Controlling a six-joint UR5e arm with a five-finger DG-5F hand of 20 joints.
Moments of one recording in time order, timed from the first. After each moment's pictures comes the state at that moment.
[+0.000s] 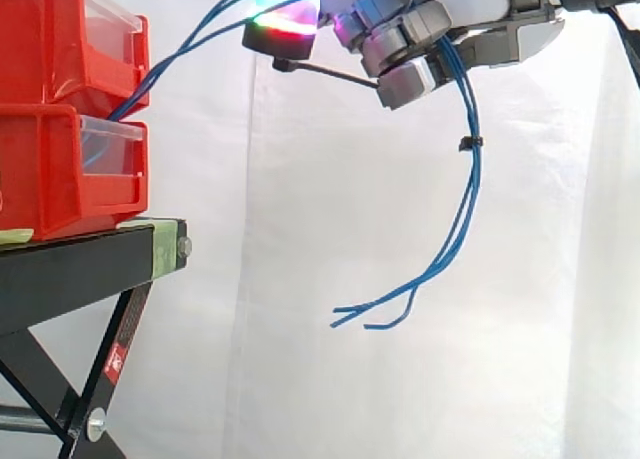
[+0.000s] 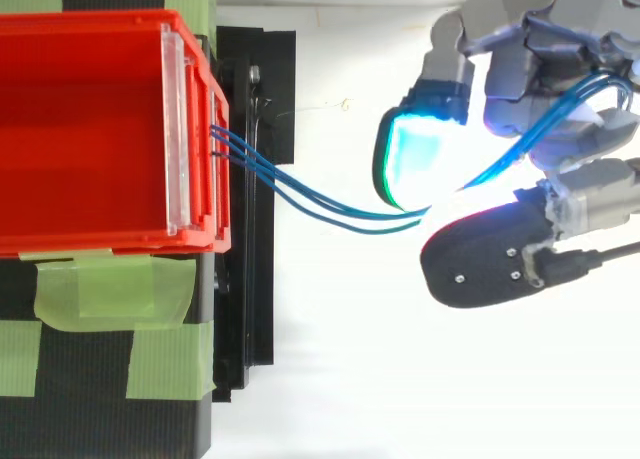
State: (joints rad) arm 0.30 -1.78 -1.64 -2.88 -0.87 -0.30
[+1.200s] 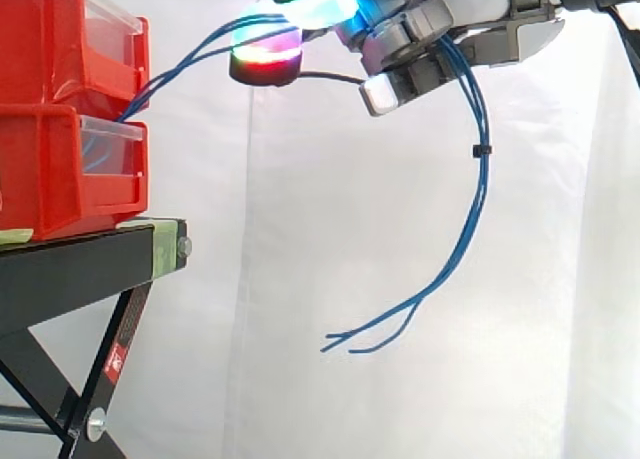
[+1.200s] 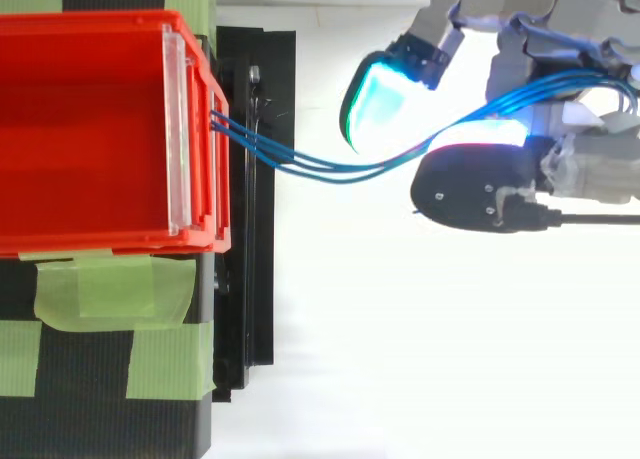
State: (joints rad) arm 0.31 -1.78 -1.64 -2.87 -0.87 -0.30
